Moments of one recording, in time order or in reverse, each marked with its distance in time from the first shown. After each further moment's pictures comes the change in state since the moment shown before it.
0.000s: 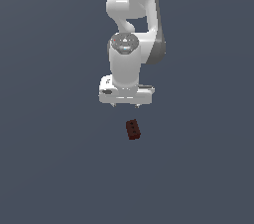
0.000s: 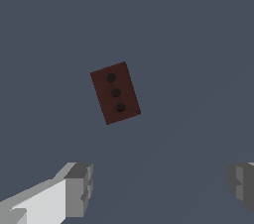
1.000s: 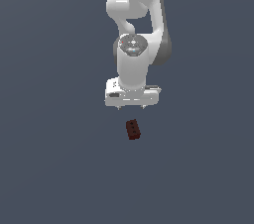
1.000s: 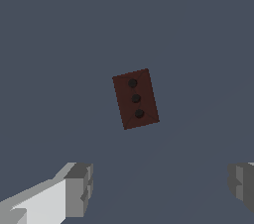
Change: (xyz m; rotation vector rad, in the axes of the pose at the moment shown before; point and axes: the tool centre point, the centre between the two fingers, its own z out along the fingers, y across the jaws) arm 0.008 -0.023 0.000 0.010 0.004 -0.080
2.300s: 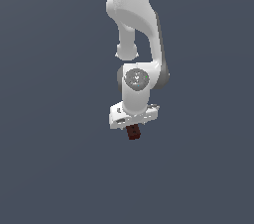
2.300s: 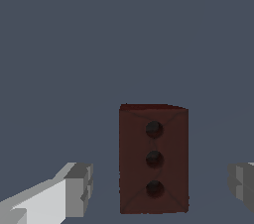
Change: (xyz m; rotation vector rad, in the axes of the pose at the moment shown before) arm 0.043 -0.008 0.082 -0.012 0.026 -0.214
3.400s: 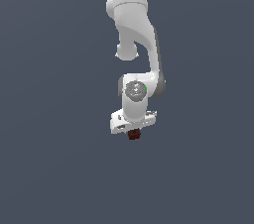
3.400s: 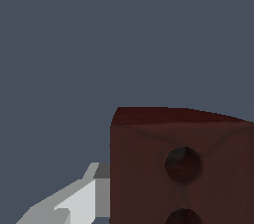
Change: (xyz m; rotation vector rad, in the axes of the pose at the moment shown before) arm 0.000 0.000 0.048 0.000 -0.001 -0.003
